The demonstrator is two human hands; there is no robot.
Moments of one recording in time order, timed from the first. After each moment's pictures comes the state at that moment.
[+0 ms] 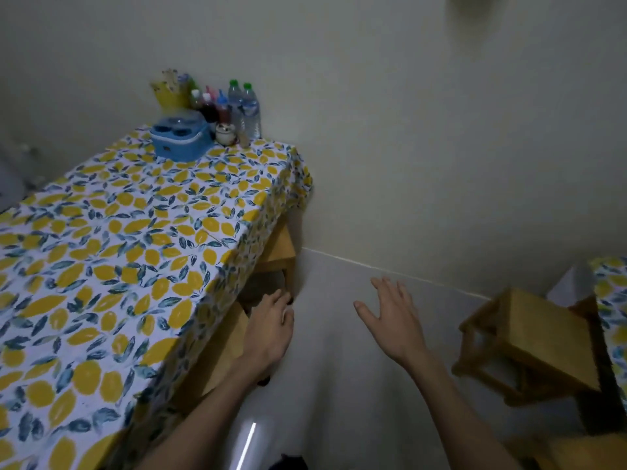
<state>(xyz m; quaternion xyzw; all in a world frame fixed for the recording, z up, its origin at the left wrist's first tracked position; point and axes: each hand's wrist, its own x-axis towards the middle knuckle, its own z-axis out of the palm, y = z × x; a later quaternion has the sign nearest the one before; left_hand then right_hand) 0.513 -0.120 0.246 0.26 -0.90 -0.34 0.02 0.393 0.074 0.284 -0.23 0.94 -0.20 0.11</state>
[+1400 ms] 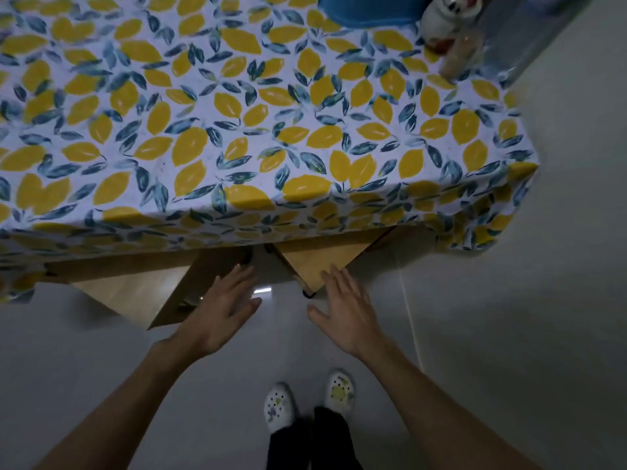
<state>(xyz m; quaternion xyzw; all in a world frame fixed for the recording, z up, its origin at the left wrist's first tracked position) 0.167 -0.264 0.016 0.64 -0.66 -0.39 0.04 -0.073 -0.295 0.004 -0.74 0.57 0.07 0.36</state>
